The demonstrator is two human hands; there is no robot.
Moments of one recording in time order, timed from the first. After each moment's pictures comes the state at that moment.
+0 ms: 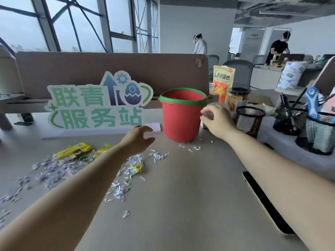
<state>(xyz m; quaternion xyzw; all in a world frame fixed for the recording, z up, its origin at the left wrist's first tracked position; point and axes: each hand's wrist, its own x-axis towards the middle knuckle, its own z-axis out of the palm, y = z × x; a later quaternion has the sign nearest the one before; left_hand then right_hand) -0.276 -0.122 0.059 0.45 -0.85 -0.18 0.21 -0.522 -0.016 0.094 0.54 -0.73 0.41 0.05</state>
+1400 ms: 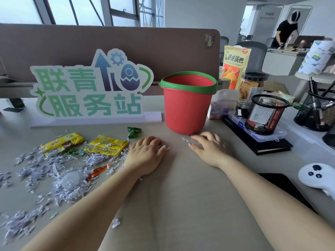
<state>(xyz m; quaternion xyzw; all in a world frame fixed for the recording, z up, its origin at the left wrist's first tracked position) -0.302 -0.114 -0.020 0.44 -0.88 -0.06 0.15 -0.517 -0.031 -0.013 0.57 -0.80 0.16 -0.04</state>
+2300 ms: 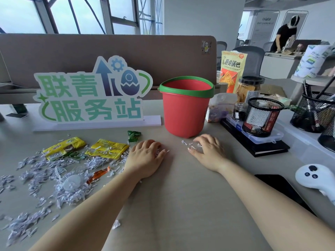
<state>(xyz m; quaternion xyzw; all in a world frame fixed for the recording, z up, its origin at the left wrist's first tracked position) -0.301 -0.116 -0.023 0.44 -0.88 -0.05 0.14 -0.518 -0.026 -0.019 0.57 -0.79 0.22 -0.03</state>
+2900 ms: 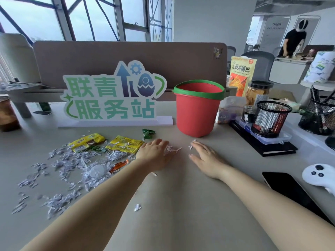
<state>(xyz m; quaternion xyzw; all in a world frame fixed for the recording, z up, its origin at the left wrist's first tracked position) -0.276 -0.100 0.003 0.44 -0.89 -0.04 0.07 -0.469 -0.013 -0.018 0.65 -0.73 0.18 -0.10</state>
